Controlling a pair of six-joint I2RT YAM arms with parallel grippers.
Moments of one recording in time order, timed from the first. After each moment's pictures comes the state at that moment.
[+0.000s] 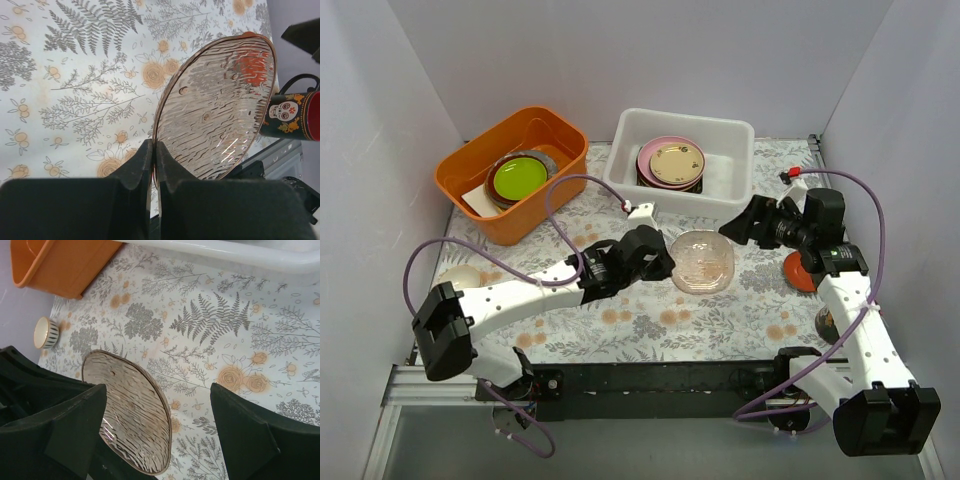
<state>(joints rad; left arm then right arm) -1.07 1.42 1.08 -0.27 -0.31 -0.87 0.08 0.97 0.89 -0.44 -0.59 0.39</state>
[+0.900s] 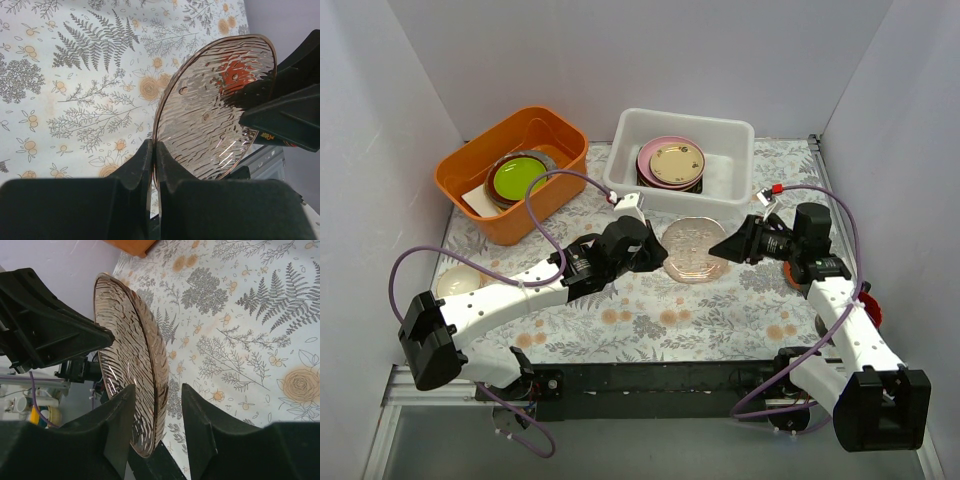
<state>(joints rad) -1.00 1.33 1.07 -0.28 -0.28 -0.85 0.08 0.99 0.67 -0.16 -0.97 0.46</state>
